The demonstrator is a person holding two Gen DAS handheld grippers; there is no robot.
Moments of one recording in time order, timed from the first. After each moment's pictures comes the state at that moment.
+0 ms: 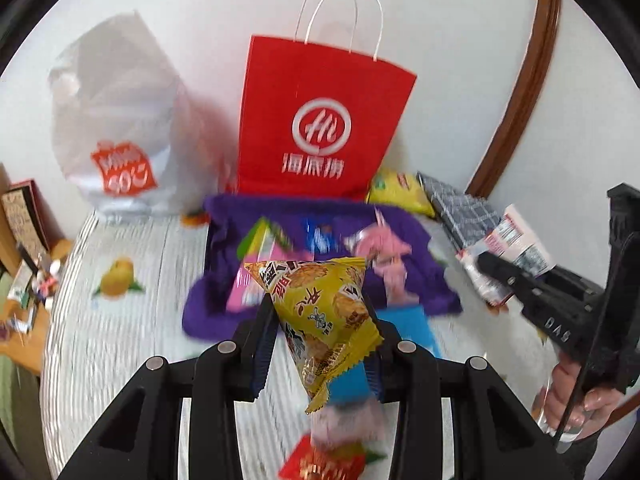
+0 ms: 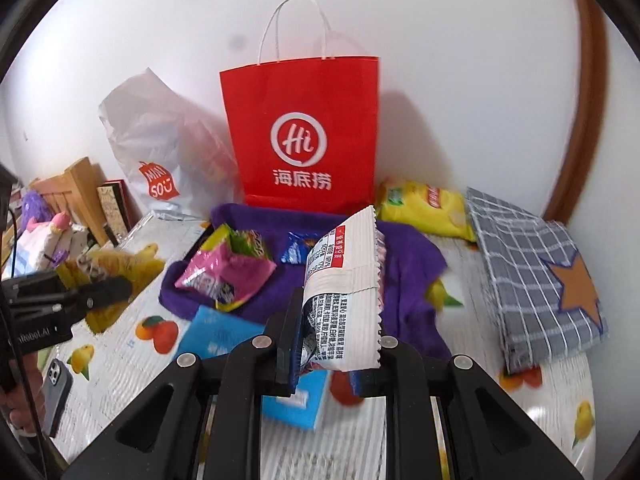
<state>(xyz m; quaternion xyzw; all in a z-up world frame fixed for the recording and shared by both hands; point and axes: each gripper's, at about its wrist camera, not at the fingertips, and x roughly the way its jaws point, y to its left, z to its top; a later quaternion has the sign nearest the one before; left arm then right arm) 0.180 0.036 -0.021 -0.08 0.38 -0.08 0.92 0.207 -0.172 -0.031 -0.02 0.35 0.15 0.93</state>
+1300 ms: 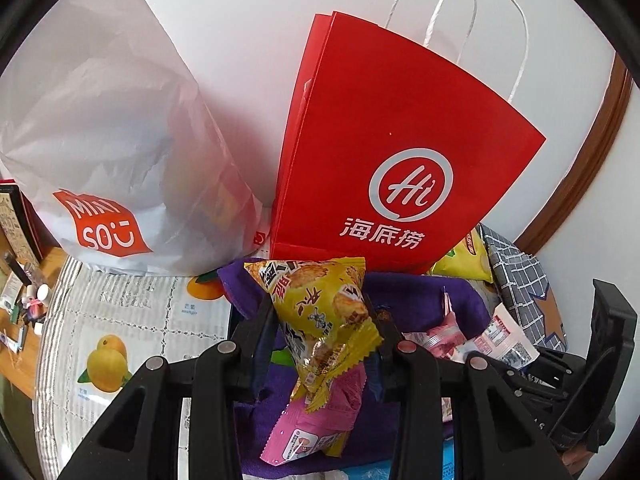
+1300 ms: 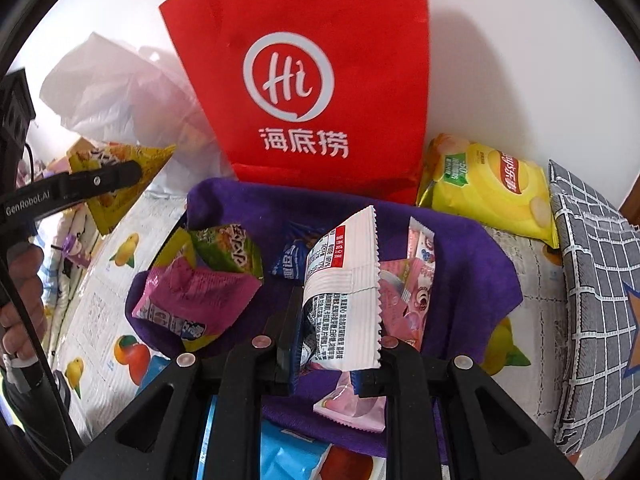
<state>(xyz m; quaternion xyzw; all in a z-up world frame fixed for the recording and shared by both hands) 0.324 0.076 -0.040 -0.13 0.39 -0.03 0.91 0.336 -0.153 -0.101 -0.03 0.46 0.22 0.86</state>
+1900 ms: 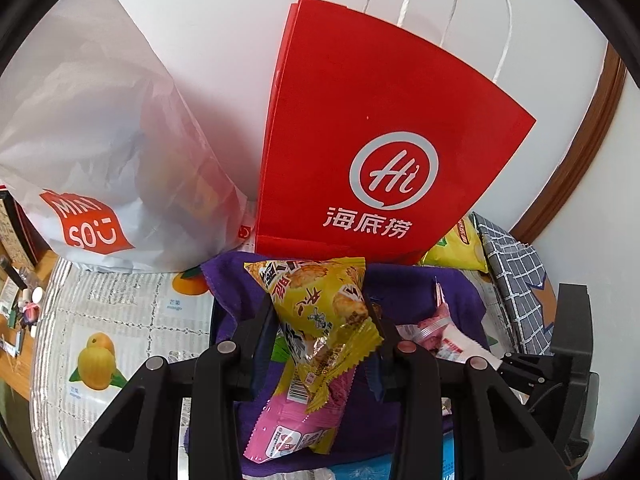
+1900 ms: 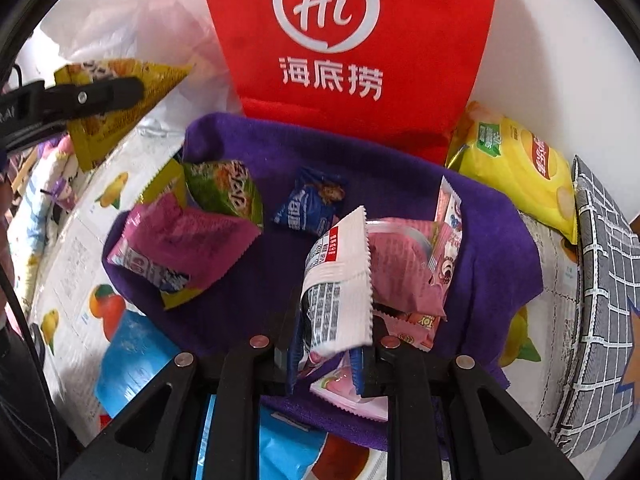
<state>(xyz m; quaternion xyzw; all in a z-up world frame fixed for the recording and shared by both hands) 0.327 0.061 -0.044 -0.12 0.40 -0.05 0.91 0.337 -0.133 -0.134 -0.10 0.50 0.22 0.83</state>
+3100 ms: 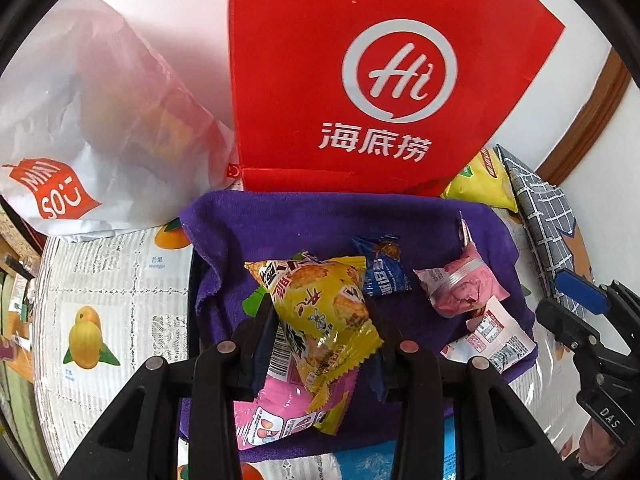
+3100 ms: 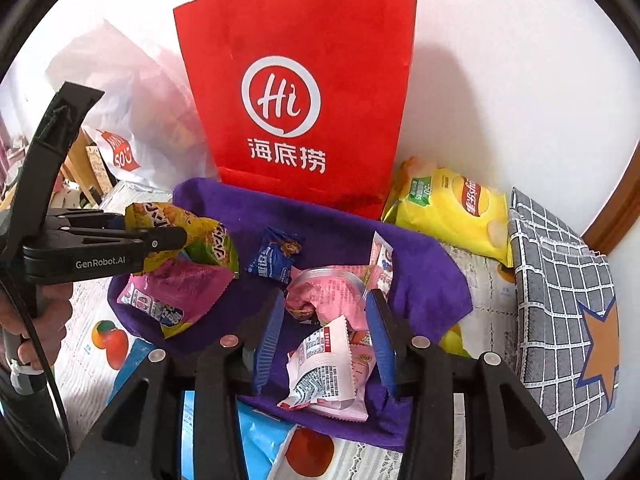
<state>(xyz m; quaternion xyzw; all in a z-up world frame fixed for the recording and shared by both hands) 0.345 0.036 -0.086 -0.06 0.50 -0.03 0.86 0.318 -0.163 -0.073 -0.08 0.43 0.19 0.88</state>
